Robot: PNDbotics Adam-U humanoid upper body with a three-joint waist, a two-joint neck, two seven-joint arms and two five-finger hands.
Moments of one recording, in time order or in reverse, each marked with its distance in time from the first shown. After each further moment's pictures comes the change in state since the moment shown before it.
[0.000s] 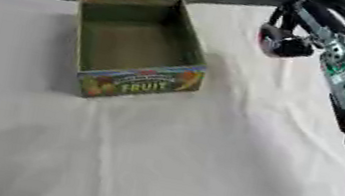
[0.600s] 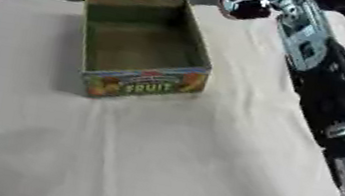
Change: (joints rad) left arm 0.000 0.000 -0.009 0.000 0.000 0.003 -0.008; right arm -0.239 0.152 0.052 0.209 0.025 -0.013 -0.019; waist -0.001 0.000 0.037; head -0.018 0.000
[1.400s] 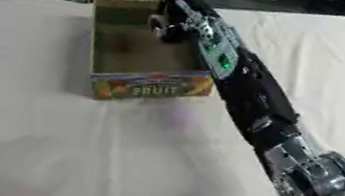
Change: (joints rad) left arm -0.011 0.000 -0.016 -0.003 0.001 0.002 -0.015; right arm -0.094 0.204 0.048 0.262 0.166 -0.046 -0.033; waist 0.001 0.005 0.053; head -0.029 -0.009
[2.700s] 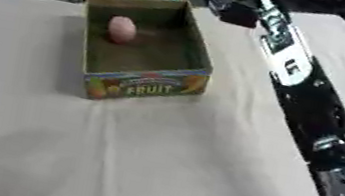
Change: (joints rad) left arm 0.010 0.000 0.015 -0.002 -0.001 -0.004 0.016; right arm 0.257 -0.236 -0.085 -0.375 -0.554 0.111 -0.233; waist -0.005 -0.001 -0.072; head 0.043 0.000
